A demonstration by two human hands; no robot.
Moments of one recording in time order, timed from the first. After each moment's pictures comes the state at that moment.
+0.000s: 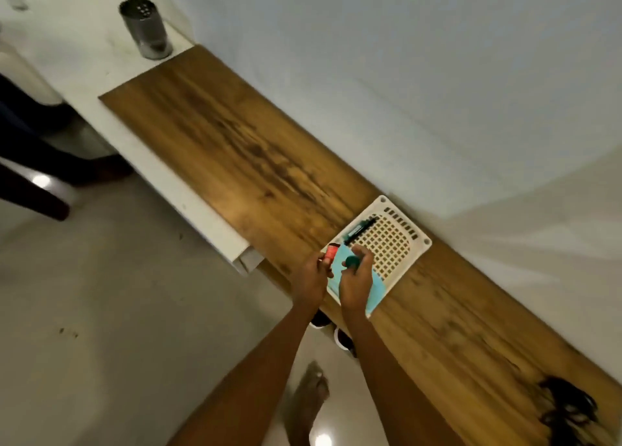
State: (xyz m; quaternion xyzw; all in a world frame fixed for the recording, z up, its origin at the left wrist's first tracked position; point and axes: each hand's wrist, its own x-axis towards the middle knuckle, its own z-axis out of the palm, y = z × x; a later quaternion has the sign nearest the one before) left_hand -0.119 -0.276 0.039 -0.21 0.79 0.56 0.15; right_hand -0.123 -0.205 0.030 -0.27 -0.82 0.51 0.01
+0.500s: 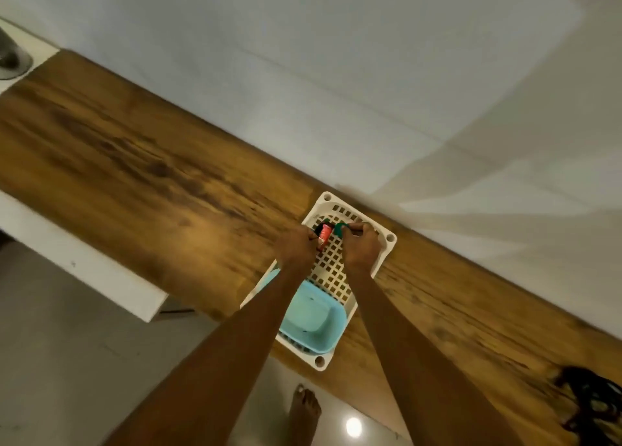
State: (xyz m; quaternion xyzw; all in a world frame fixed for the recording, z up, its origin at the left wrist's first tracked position) left_hand -0.260 -0.182 -0.033 -0.08 0.93 0.28 0.23; right_hand -0.251 -0.080 -0.042 -0.41 -0.78 0.47 0.01
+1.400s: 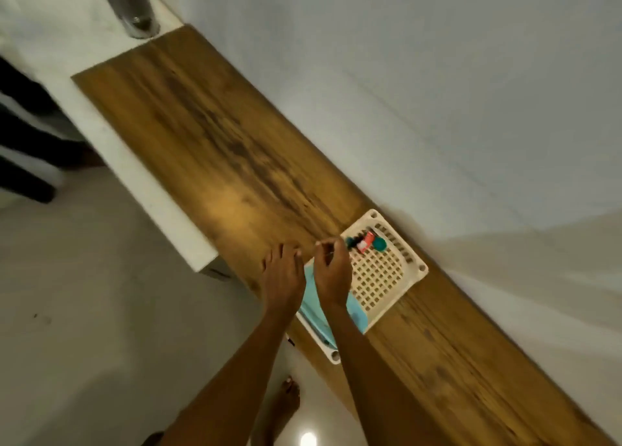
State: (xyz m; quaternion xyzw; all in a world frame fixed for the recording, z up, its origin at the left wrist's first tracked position) left_hand -0.176 -0.254 -0.012 -0.21 0.93 0.31 0.02; right_hand -0.200 -0.179 -0.002 -0.14 -0.87 0.48 -0.04
